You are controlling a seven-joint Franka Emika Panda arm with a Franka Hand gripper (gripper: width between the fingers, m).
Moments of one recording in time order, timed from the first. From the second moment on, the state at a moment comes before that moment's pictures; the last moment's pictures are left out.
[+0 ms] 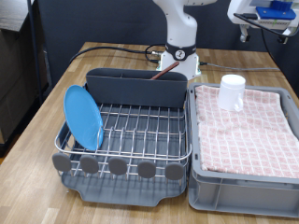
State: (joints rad) arm 0.24 -0.22 0.17 -2.29 -0.06 1.98 0.95
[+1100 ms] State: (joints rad) arm 0.25 -0.02 0.19 -2.17 -0.07 1.89 0.76
